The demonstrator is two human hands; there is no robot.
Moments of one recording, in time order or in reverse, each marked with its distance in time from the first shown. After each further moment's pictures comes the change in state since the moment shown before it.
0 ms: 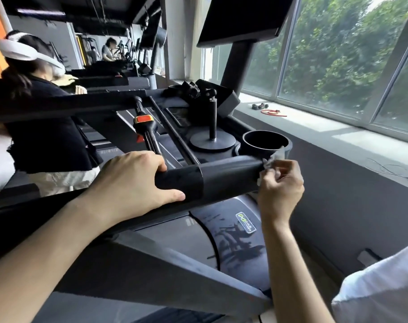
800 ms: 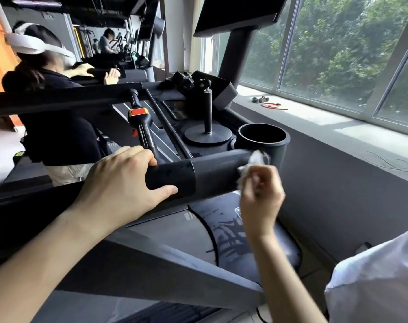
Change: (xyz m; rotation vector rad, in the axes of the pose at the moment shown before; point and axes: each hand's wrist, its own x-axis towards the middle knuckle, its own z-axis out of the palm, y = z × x) left_hand -0.009 0.007 0.022 0.013 0.216 0.026; right_hand -0.028 0.024 0.004 0.178 -0.166 -0.194
